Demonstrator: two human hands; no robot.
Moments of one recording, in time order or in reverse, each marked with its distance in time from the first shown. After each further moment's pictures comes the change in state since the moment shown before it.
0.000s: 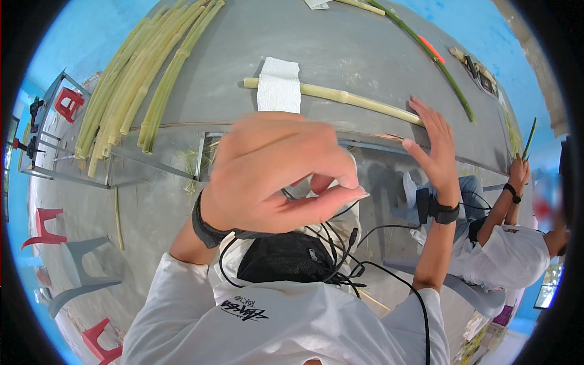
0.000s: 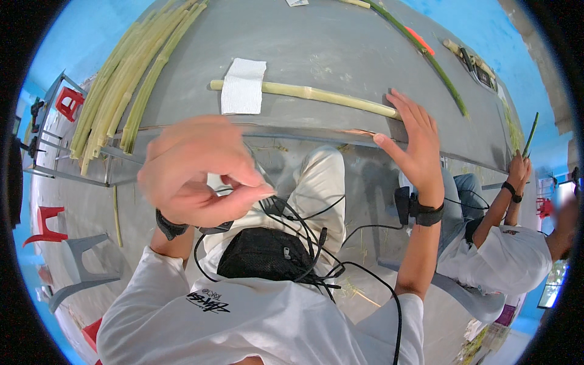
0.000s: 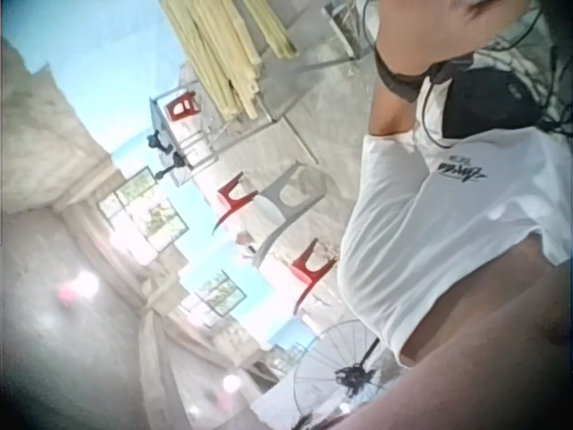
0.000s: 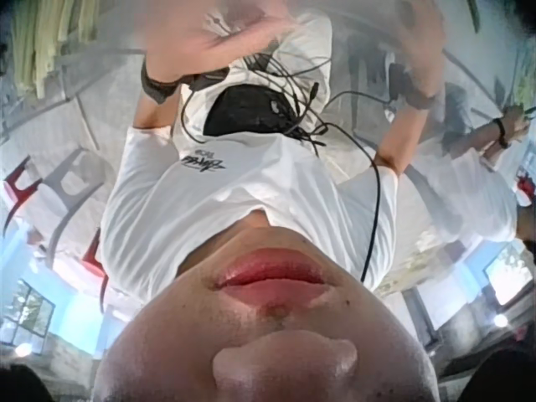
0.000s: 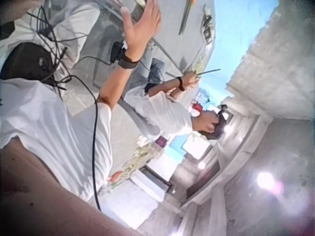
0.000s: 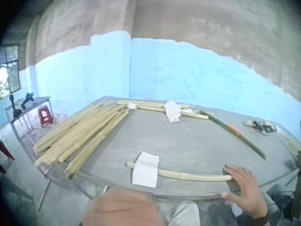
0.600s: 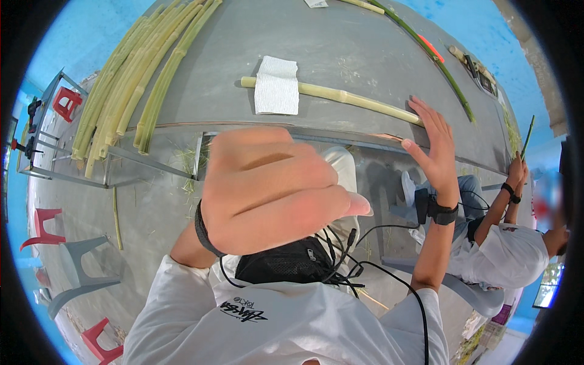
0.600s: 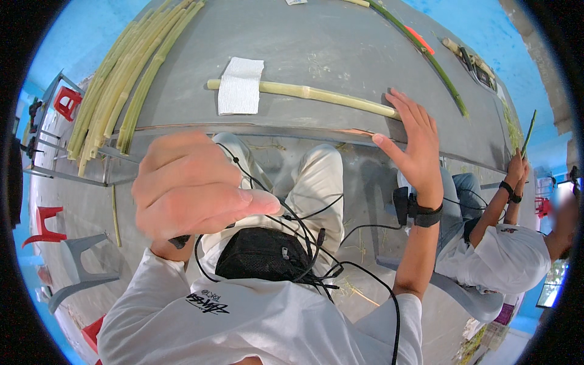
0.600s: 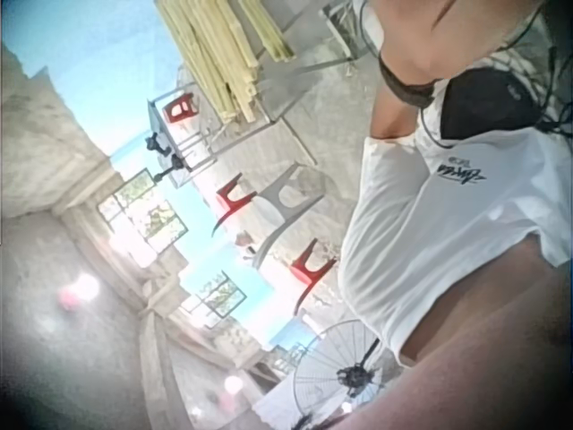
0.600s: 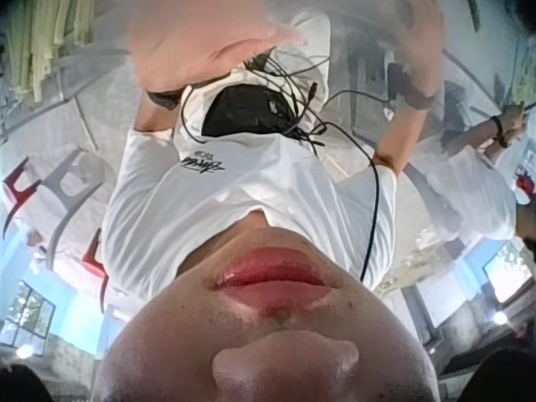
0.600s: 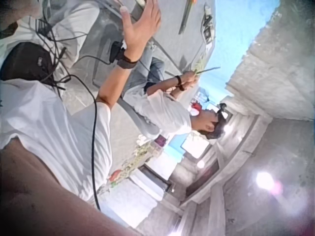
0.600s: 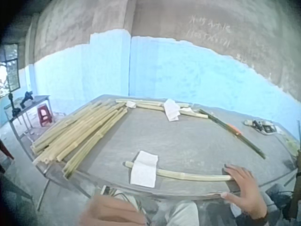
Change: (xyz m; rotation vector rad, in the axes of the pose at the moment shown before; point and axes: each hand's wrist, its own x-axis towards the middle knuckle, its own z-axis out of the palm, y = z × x) left_hand -0.008 0.016 0.002 0.334 0.026 0.095; right_hand -0.001 0.002 0.000 -0.013 0.006 -0.003
